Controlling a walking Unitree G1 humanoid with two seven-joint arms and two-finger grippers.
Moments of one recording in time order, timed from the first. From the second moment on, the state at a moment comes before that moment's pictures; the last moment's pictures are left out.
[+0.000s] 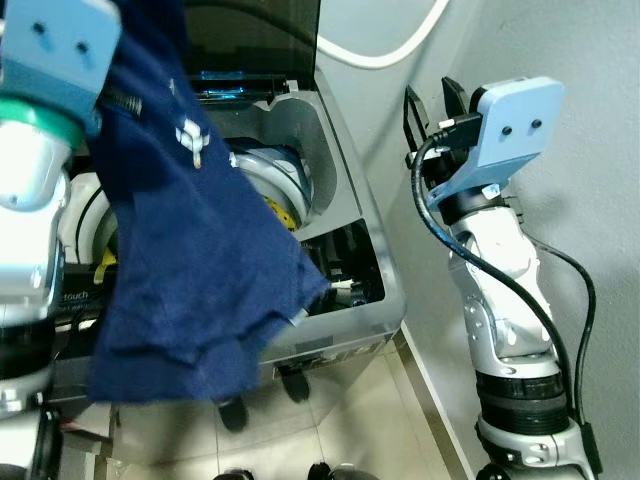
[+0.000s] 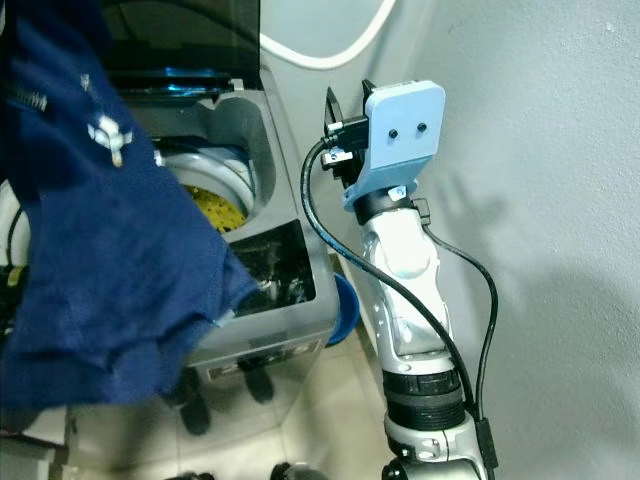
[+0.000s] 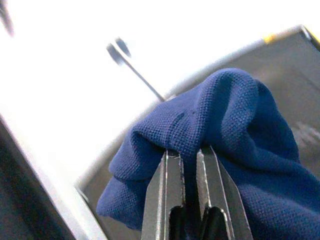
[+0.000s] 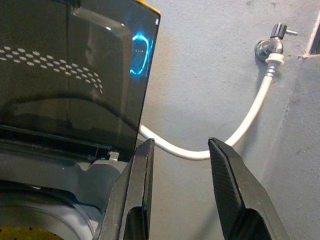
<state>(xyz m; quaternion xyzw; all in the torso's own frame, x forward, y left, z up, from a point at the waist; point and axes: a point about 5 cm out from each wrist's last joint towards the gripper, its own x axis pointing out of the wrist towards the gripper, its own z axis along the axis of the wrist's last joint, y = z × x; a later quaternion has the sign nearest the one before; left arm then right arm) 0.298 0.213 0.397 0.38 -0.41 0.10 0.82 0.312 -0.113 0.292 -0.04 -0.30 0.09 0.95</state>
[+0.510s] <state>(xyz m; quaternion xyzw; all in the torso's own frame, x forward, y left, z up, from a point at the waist) 0.336 0.207 0.332 0.23 -0.09 -0.20 0.95 0.312 -0.113 0.292 -0.04 -0.30 0.09 0.95</state>
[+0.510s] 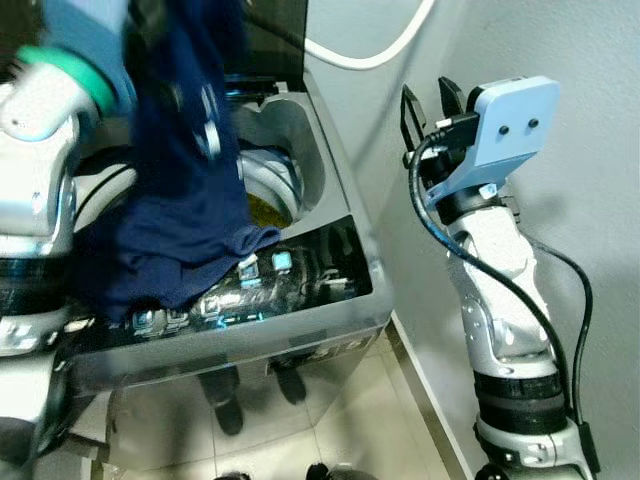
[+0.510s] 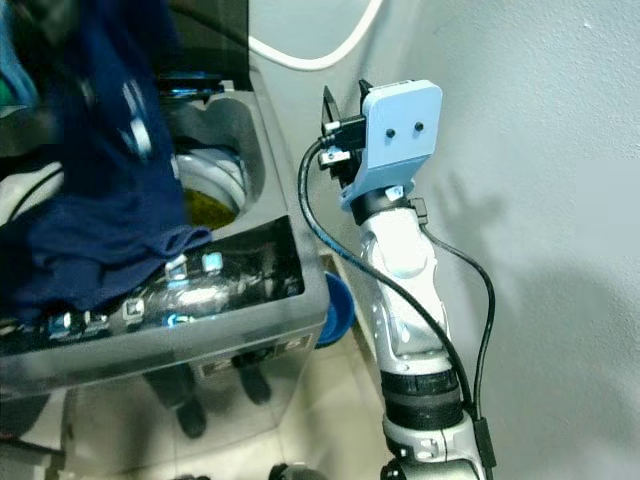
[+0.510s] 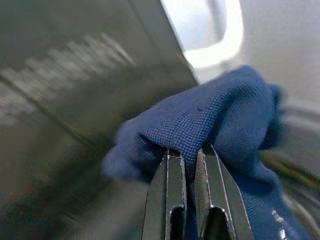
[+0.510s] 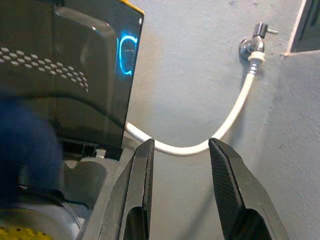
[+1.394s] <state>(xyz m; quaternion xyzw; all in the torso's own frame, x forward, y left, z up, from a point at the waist) 0.304 0.228 0.313 0.05 0.04 -0.15 0.99 0.313 -0.109 0.291 -0.04 -0.30 0.10 0.95</state>
